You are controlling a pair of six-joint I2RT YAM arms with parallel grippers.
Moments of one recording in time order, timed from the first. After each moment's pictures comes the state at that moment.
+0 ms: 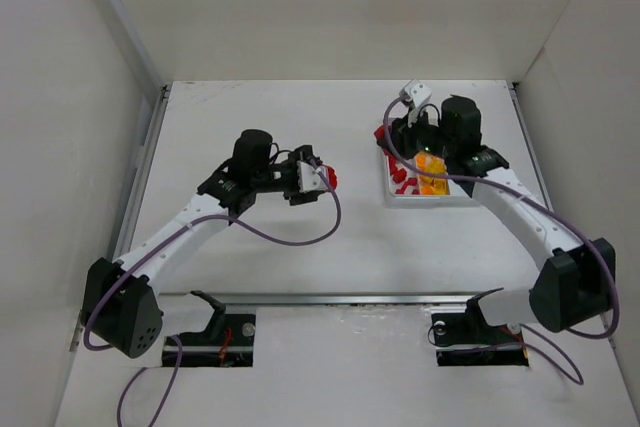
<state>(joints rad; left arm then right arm) -0.52 1.23 0.93 -0.21 0.69 0.85 0.33 1.33 1.10 -0.08 -0.52 -0.20</state>
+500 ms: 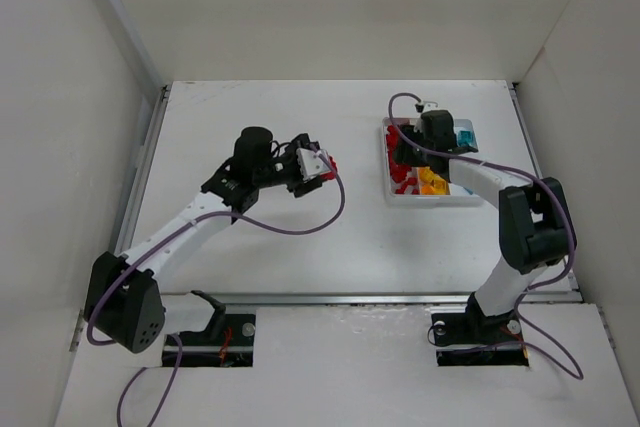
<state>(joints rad) -0.52 1.25 0.92 -0.07 0.57 0.67 0.26 1.70 1.08 -0.06 -0.05 0.28</state>
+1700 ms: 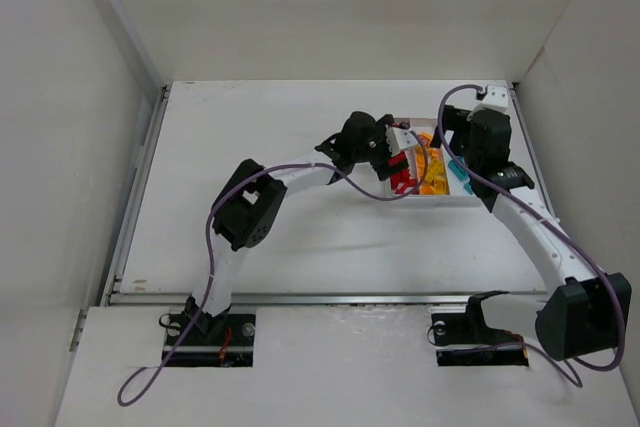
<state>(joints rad) -0.76 2.17 1.58 0.19 0.40 0.49 0.20 1.19 0.97 -0.11 0.29 0.22</state>
